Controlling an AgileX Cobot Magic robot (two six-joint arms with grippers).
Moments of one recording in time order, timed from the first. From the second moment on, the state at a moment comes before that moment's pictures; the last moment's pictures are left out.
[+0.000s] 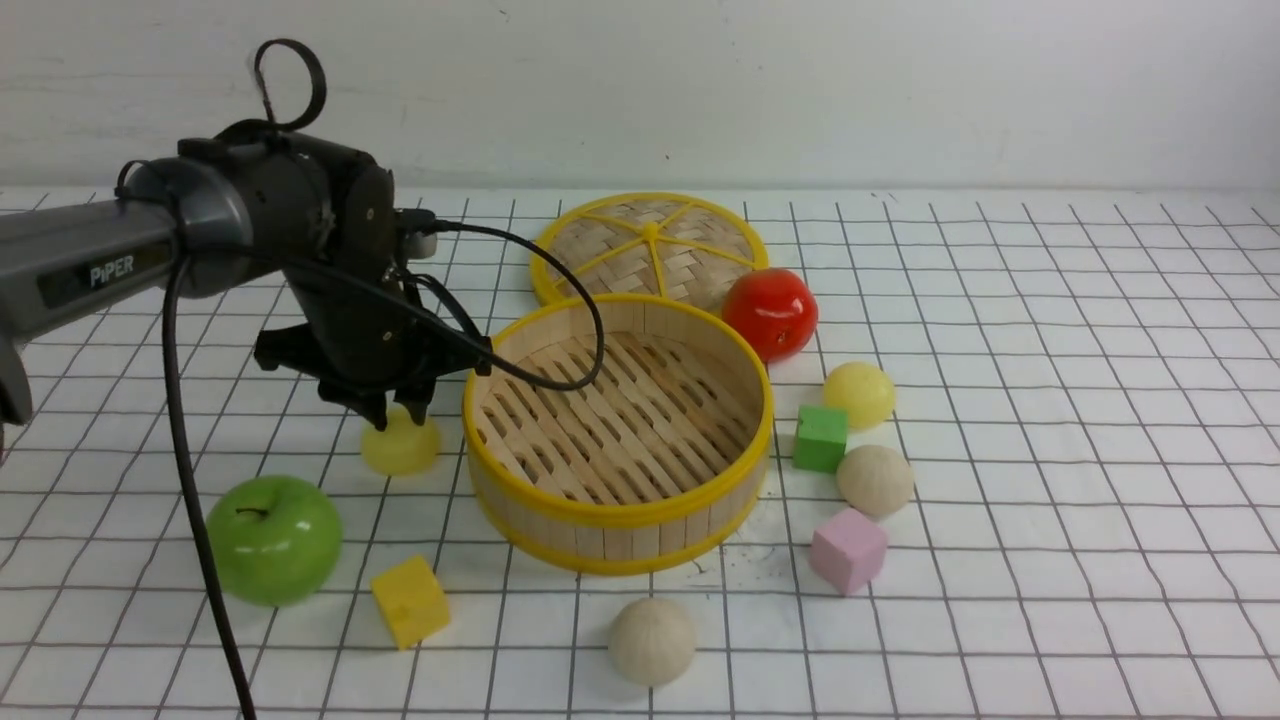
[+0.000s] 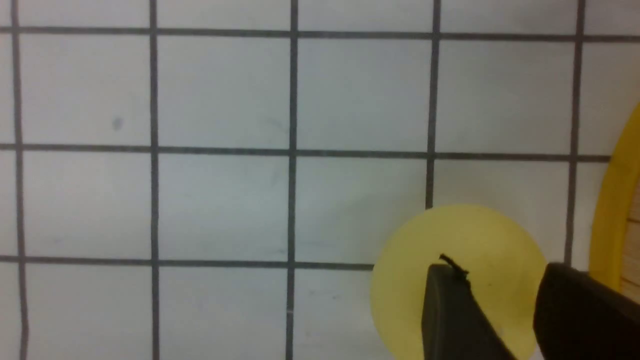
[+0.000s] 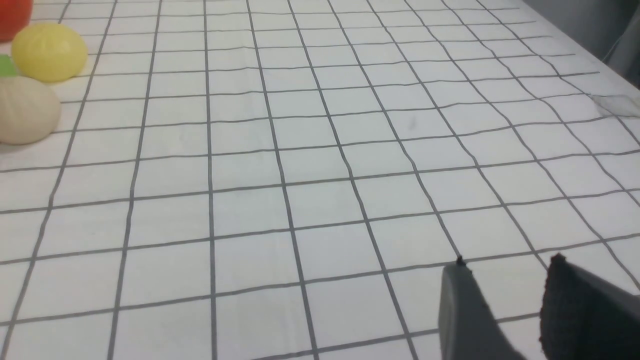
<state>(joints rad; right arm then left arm) -0.14 -0.01 0.02 -0.22 0.40 0.18 -0.25 2.09 -1.63 0.14 0.81 -0.34</state>
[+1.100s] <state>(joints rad) -0.14 -0.01 0.02 -0.22 0.40 0.18 -0.26 1.99 -1.74 0.09 0.88 -0.35</state>
